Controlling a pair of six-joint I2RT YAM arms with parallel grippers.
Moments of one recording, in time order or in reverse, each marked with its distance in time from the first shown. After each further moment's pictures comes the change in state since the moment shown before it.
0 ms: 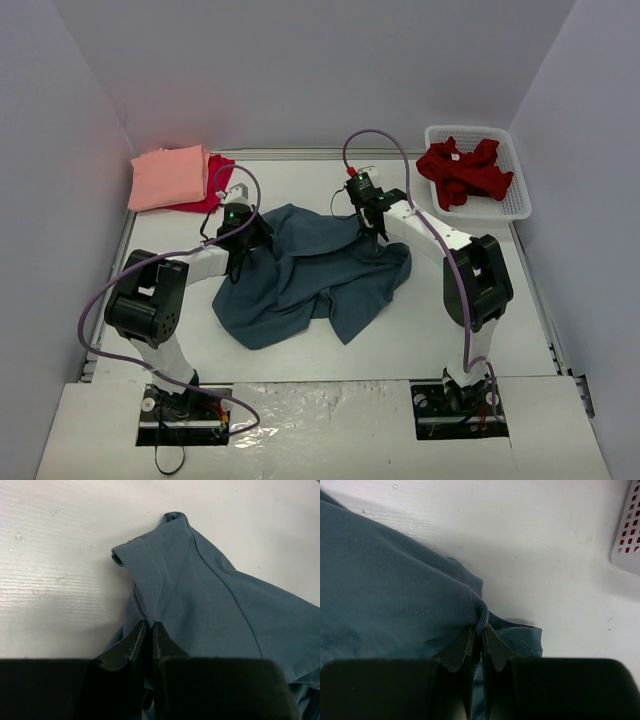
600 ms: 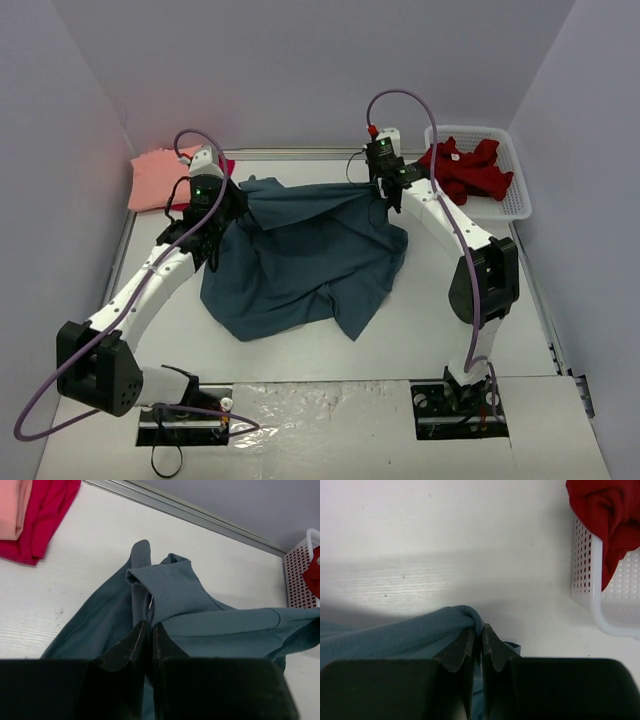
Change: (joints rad) left arm -0.002 -0.399 0.188 -0.420 -0.182 0.098; right arm -0.091 0.000 0.207 -0.015 -0.014 0.017
